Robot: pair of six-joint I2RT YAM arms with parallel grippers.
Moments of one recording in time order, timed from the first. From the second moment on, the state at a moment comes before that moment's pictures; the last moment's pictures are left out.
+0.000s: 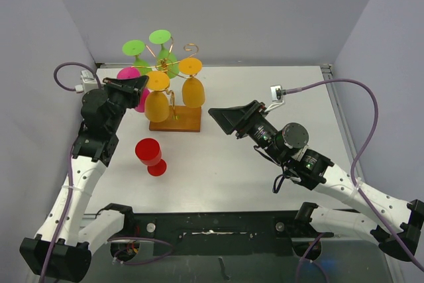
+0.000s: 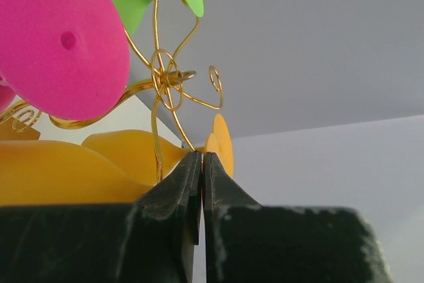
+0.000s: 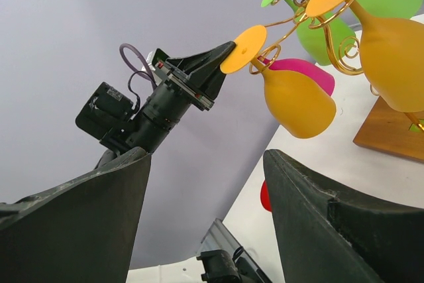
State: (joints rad) left arm -0.19 0.97 1.00 -0.07 -0.04 -1.30; right arm 0.97 0.94 0.93 0.20 0.19 0.88
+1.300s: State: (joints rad) left arm -0.20 0.92 1.00 -0.18 0.10 -1.16; right arm 0.97 0.97 0.93 0.20 0.19 0.88
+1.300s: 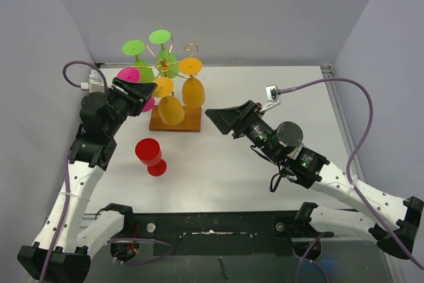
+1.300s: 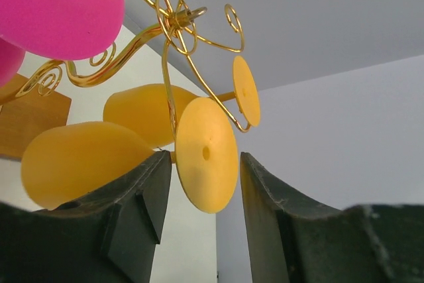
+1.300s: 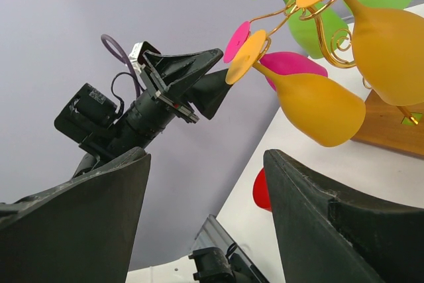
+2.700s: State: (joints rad) left arm -0.30 0.47 1.16 -0.59 -0.33 -0.45; right arm 1.25 1.61 1.25 -0.07 0.51 0.54
